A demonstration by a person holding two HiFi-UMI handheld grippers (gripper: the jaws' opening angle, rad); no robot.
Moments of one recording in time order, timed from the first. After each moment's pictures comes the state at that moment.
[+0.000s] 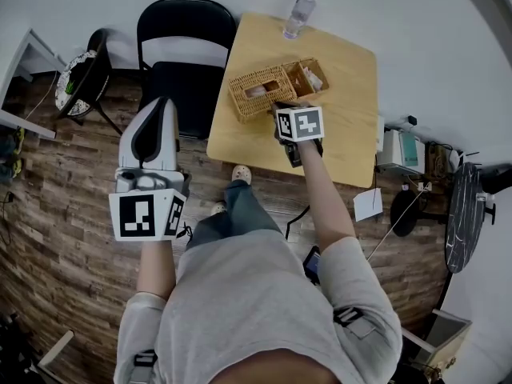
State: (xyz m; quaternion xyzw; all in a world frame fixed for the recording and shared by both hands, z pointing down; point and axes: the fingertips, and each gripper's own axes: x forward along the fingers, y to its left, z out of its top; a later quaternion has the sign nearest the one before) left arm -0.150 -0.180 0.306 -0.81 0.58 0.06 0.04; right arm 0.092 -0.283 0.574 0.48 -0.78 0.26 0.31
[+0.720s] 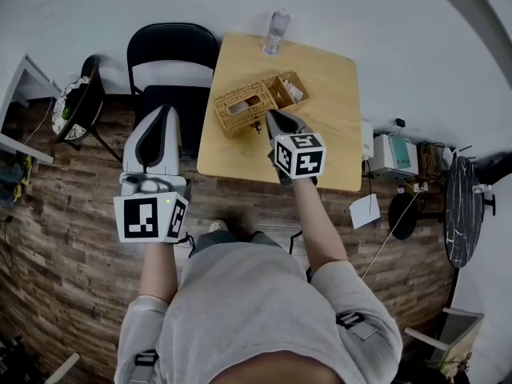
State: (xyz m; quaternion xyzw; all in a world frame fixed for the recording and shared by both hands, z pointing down) left arm -0.115 -0.177 0.279 -0.83 0.55 0.08 0.06; right arm 0.103 -0.252 0.467 0.54 -0.82 0.15 0.15
